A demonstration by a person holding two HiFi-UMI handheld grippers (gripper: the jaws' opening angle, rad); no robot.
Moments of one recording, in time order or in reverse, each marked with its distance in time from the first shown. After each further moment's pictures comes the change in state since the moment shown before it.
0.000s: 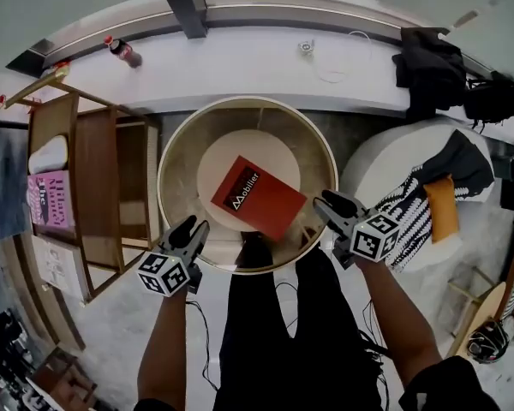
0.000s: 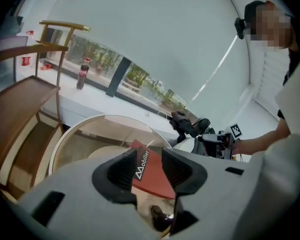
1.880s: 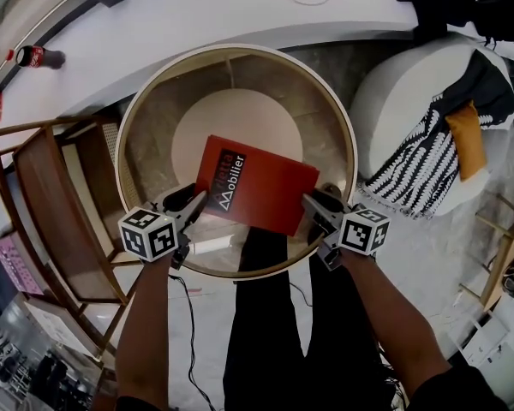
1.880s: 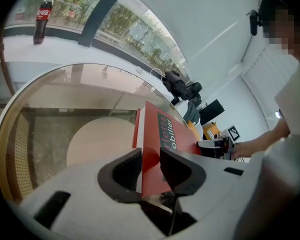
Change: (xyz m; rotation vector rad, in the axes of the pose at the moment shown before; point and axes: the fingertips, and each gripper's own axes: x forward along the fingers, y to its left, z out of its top) left arm 0.141 0.069 -0.075 0.090 0.473 -0.222; right arm 0.065 -0.072 -0.178 0.492 -0.032 -0.188
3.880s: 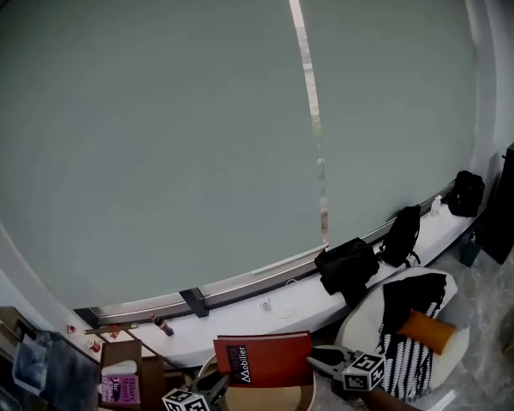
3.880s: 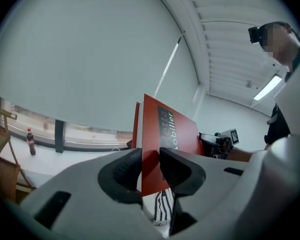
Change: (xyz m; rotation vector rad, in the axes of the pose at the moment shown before) left arm -0.274 -0.434 0.176 0.364 -0.607 0.000; right arm -0.411 0.338 0.190 -0.762 -0.498 0.366
